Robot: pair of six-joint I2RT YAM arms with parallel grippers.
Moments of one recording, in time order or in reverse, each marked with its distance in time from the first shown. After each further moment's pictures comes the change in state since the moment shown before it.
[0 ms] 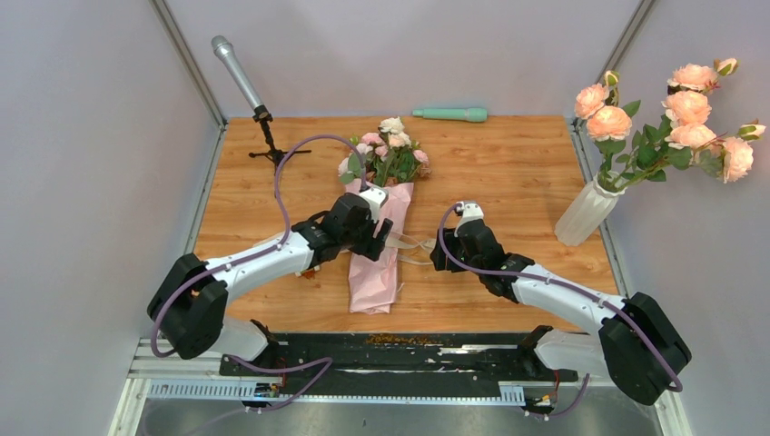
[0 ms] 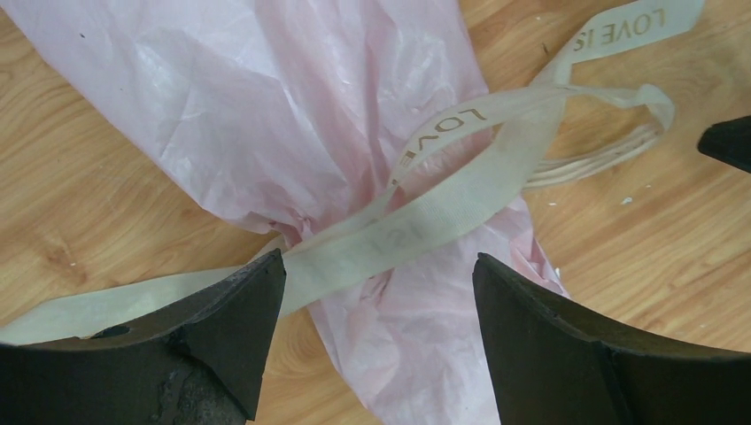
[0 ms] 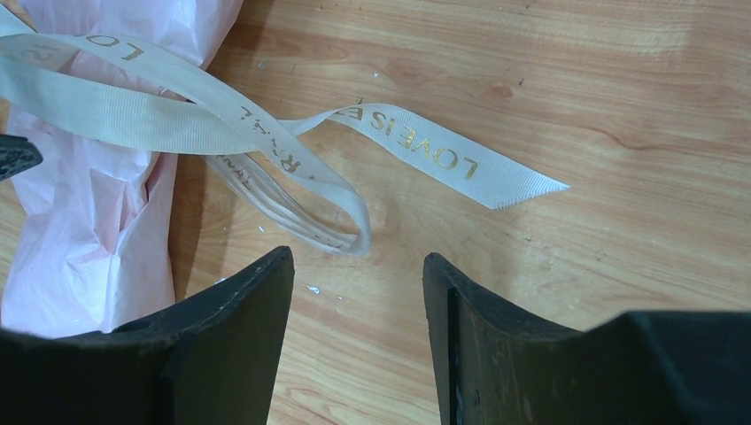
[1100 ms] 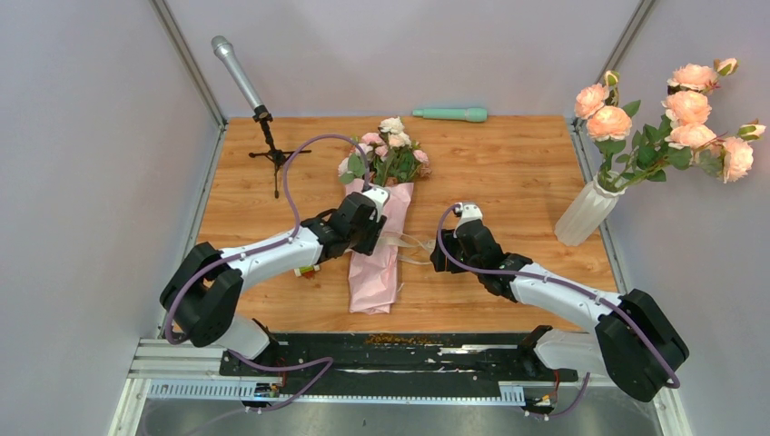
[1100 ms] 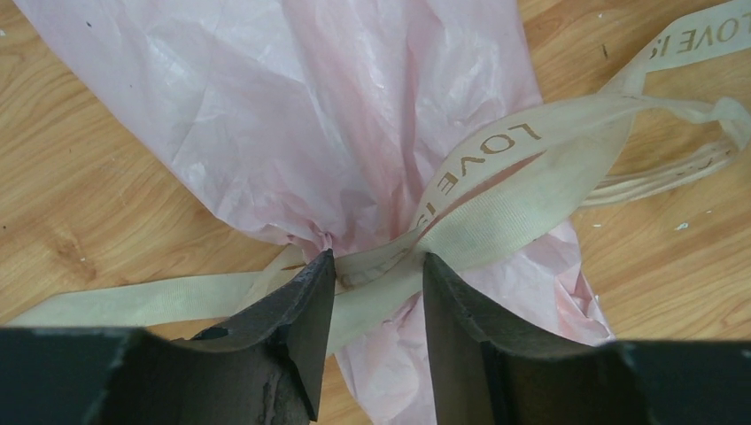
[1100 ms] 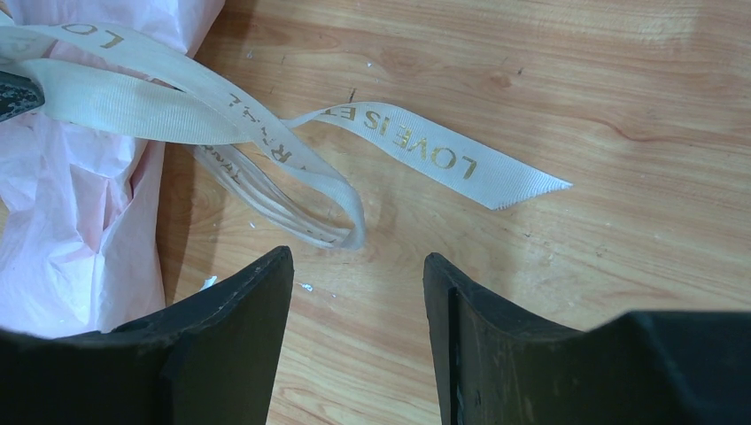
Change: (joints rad) left arm 0.000 0.100 0.037 0.004 -0.072 -0.003; right arm 0.000 0.021 0.000 -0.004 -0.001 0.000
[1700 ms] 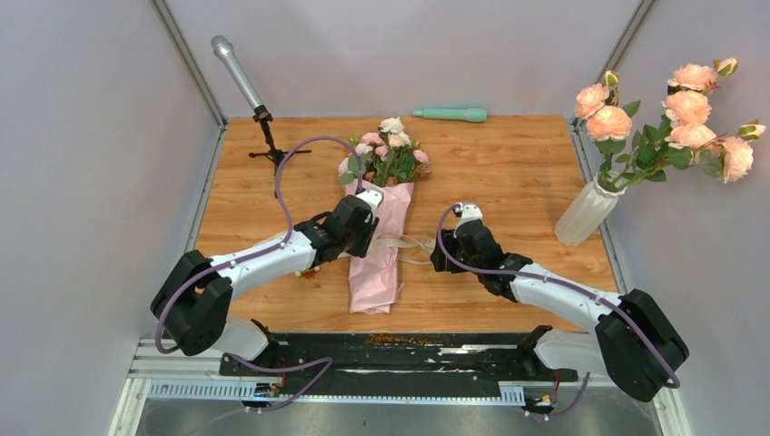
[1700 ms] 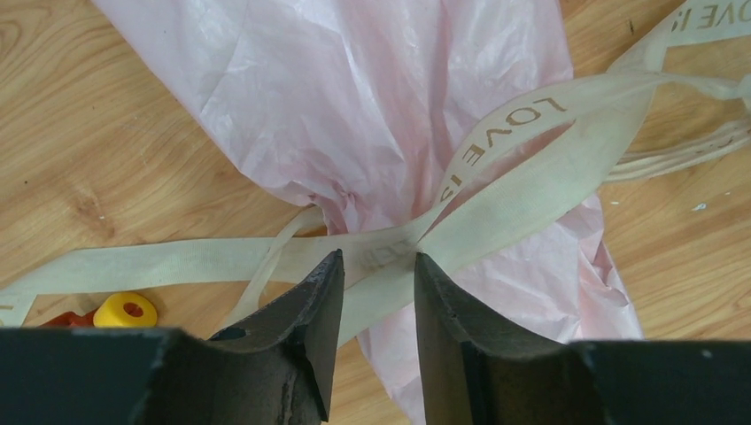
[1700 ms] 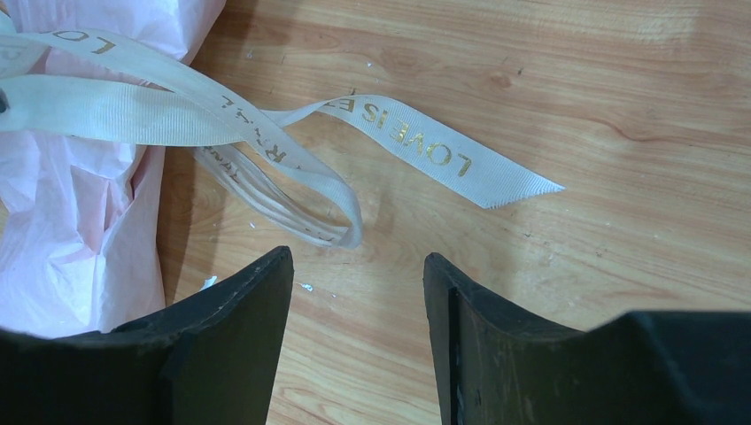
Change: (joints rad) left arm 0.000 -0.059 -0.031 -0.045 -0.030 -0.026; right arm 0.000 0.000 0.000 0.000 0.000 0.001
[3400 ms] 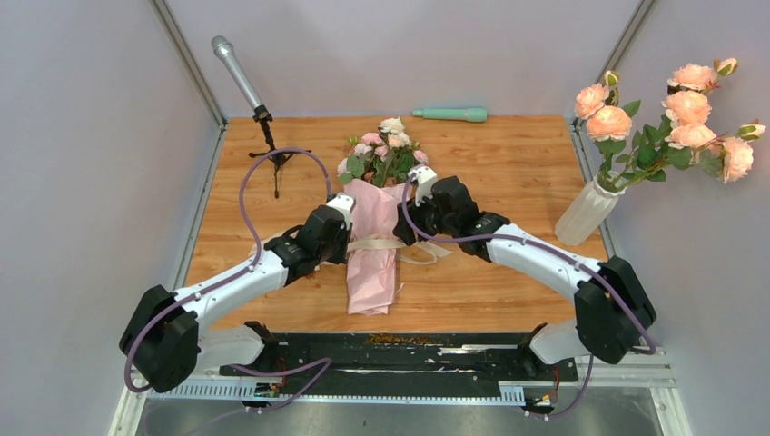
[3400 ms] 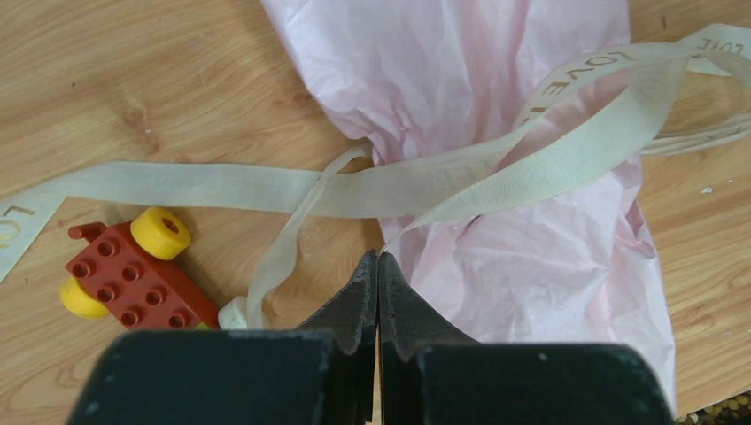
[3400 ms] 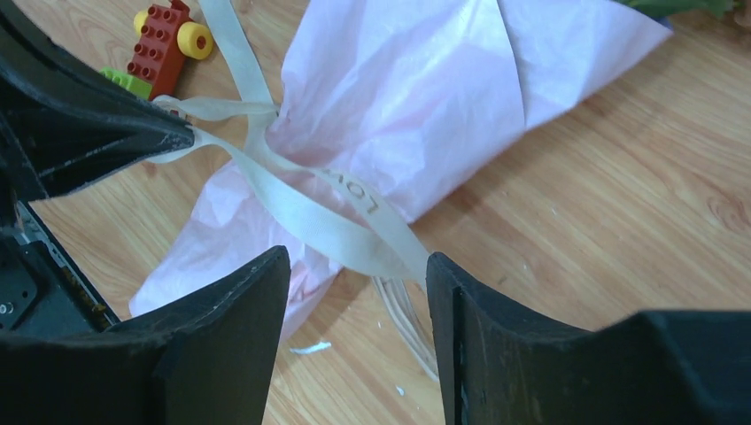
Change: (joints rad) left arm 0.061 -0.229 -0.159 -0.011 -0.003 -0.076; right arm 0.017 0.183 0.365 -0.034 -0.293 -0.293
